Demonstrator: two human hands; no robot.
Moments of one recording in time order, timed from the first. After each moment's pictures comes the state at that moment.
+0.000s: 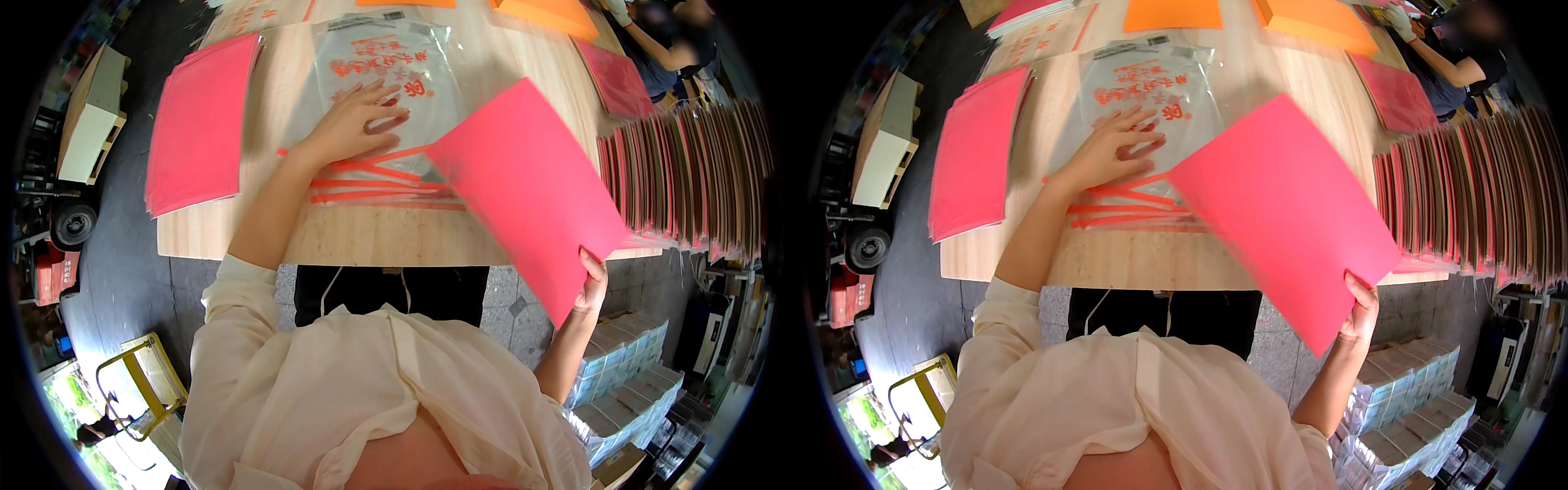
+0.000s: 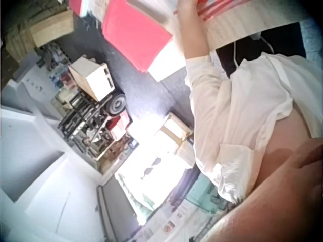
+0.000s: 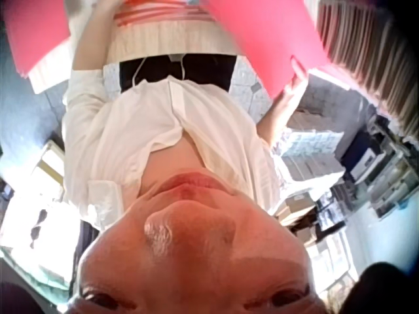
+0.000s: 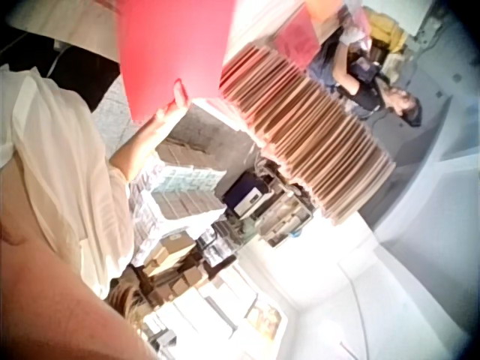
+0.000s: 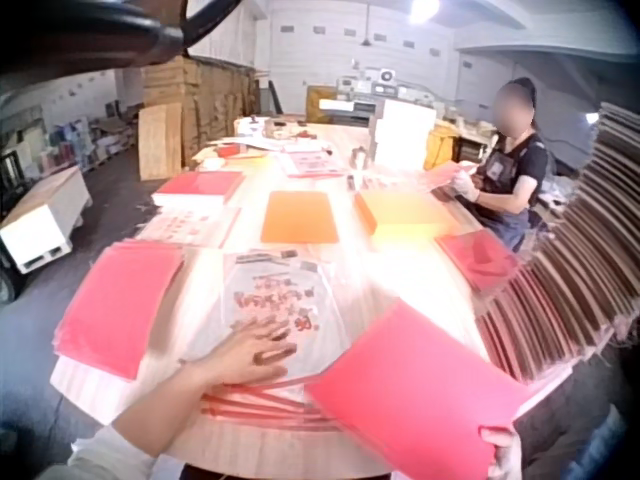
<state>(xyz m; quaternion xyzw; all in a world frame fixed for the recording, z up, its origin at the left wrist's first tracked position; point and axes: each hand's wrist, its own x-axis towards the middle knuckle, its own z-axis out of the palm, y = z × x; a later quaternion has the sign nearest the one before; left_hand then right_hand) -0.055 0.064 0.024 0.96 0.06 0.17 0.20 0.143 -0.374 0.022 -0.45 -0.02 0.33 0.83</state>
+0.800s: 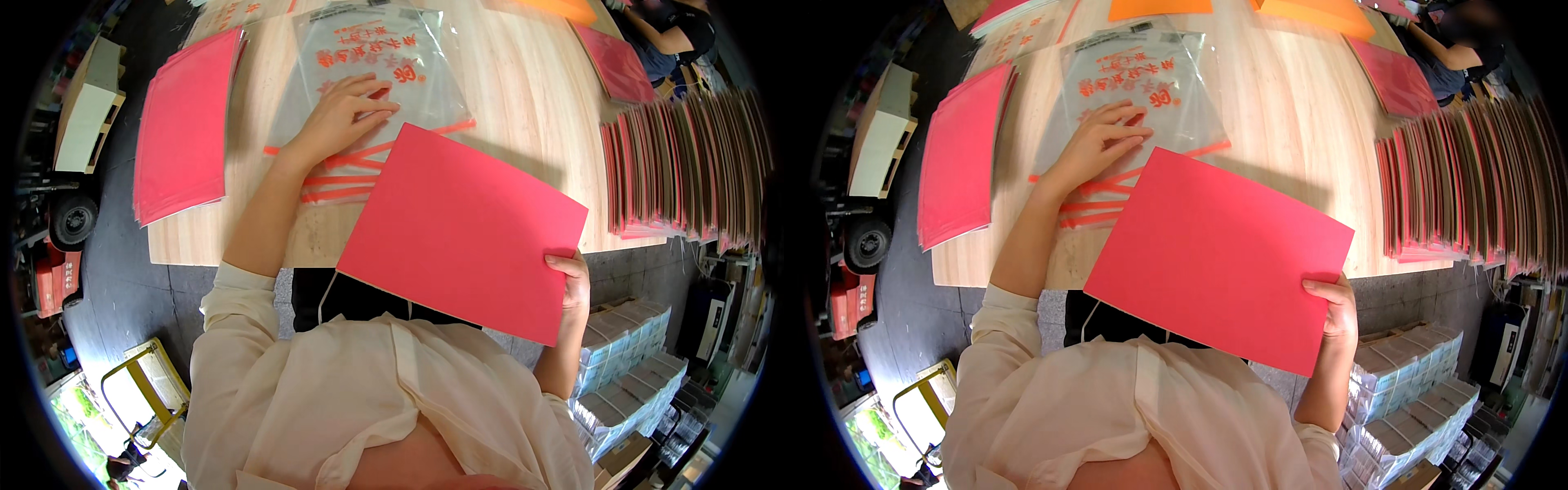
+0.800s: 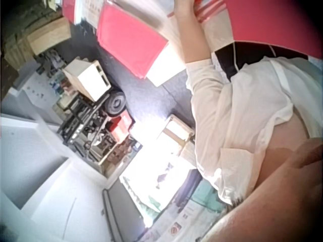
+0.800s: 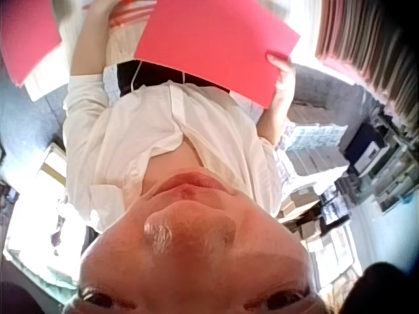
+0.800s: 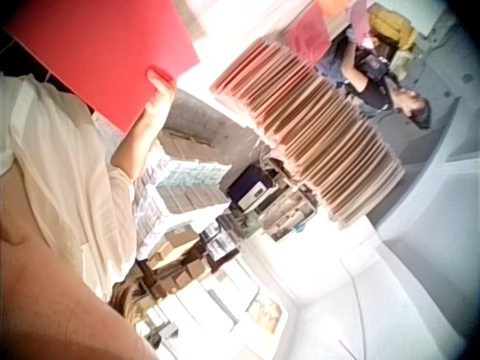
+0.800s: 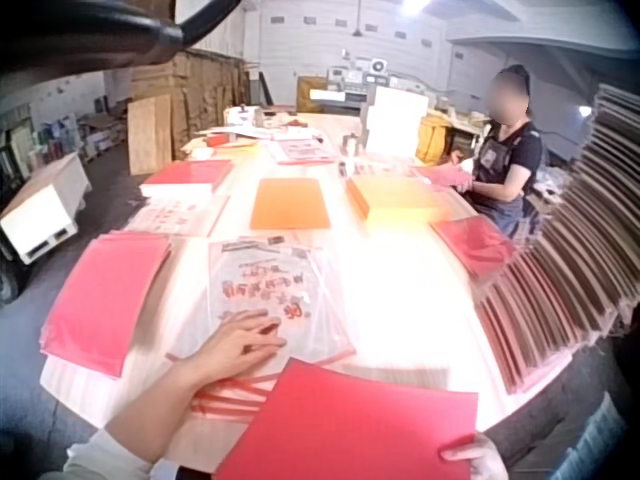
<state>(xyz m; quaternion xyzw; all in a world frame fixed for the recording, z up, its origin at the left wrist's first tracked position) -0.089 0.074 0.008 0.94 0.08 0.22 0.24 0.075 -0.341 0.019 -0.51 0.02 0.44 0.74</state>
